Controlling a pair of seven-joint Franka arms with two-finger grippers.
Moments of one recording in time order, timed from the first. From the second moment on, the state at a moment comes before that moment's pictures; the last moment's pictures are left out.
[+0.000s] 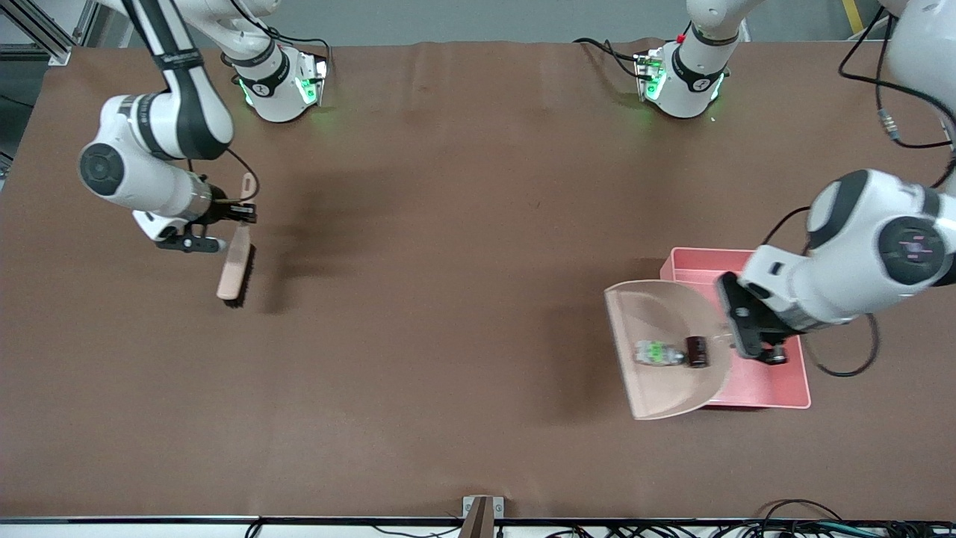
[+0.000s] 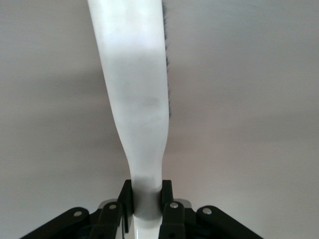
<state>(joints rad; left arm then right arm) 0.71 0.67 -1.06 -1.52 0.58 1.88 1.03 -0.09 -0.02 0.04 -2.45 0.06 2.17 0.02</state>
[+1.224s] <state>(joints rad) 0.97 0.60 -1.03 -1.68 1.05 1.85 1.25 -0.26 0.14 0.05 -2.53 0.01 2.39 -0.19</state>
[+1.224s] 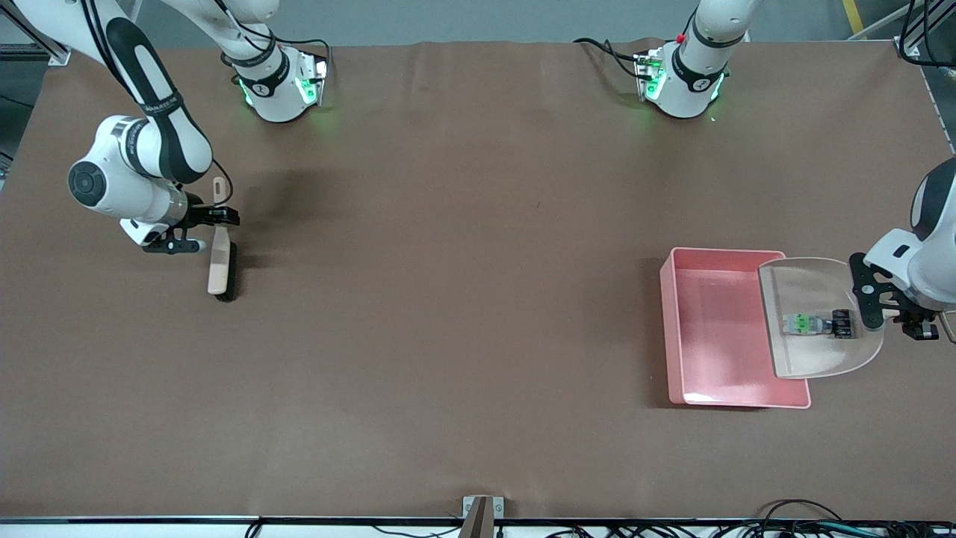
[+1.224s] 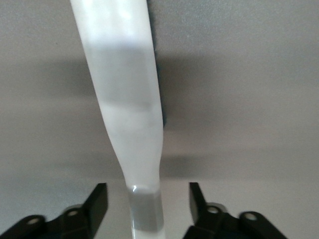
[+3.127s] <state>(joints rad) 0.47 0.67 -1.05 -1.50 0.86 1.82 0.94 -0.11 0.11 0.07 -1.61 -0.05 1.52 -0.02</state>
